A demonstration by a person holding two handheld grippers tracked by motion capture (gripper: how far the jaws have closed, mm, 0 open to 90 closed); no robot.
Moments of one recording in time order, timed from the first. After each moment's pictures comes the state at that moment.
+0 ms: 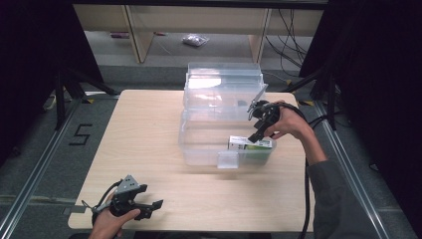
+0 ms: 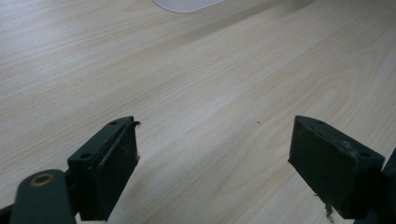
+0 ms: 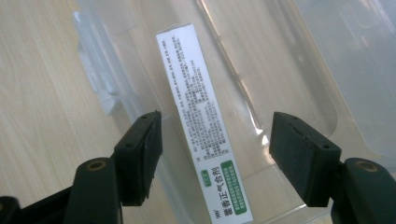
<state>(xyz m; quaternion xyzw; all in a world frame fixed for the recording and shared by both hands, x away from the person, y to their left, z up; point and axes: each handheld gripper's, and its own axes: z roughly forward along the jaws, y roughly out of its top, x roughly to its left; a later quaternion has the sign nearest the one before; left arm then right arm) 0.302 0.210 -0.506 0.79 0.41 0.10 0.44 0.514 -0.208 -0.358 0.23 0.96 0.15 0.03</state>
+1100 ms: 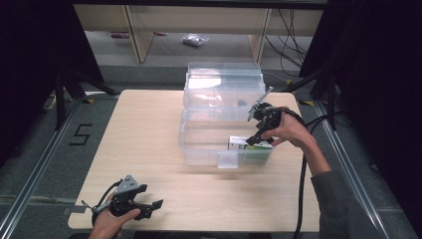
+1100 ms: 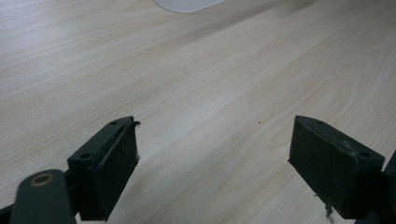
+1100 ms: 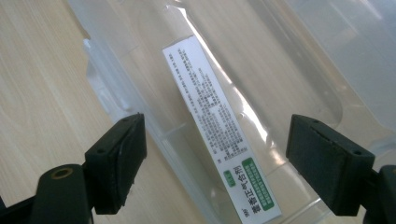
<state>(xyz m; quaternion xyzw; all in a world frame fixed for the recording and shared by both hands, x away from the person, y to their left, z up) 0.302 0.210 -0.506 0.79 0.41 0.10 0.44 0.496 -0.209 -0.357 0.29 0.94 0.19 0.05</state>
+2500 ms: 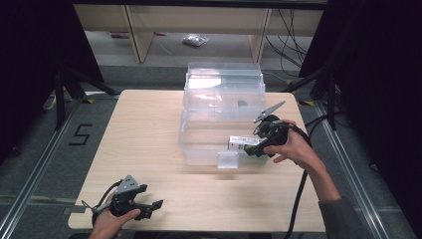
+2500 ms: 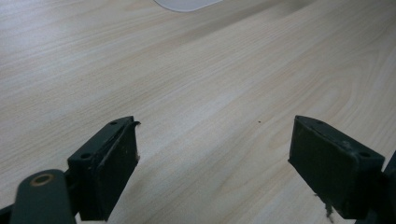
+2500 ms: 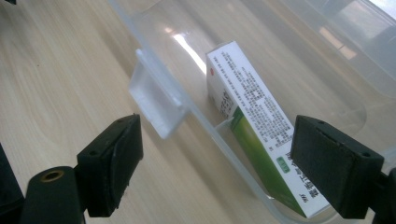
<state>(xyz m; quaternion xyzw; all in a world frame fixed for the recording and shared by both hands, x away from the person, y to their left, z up) 0.303 0.210 -0.506 0.79 0.41 0.10 0.44 0.444 -0.214 -0.360 0.32 0.91 0.26 0.07</state>
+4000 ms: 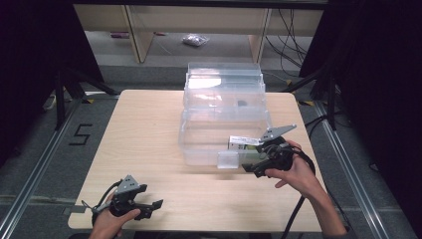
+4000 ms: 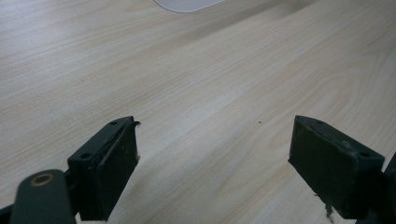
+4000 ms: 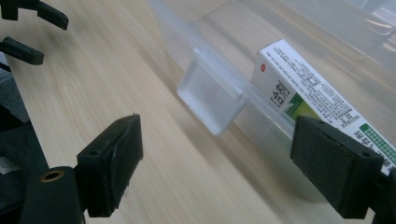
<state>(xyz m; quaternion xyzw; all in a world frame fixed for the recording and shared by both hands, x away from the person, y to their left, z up) 0.302 0.211 -0.506 0.80 0.41 0.10 0.43 0.383 -0.217 -0.375 0.33 0.88 0.35 0.08</state>
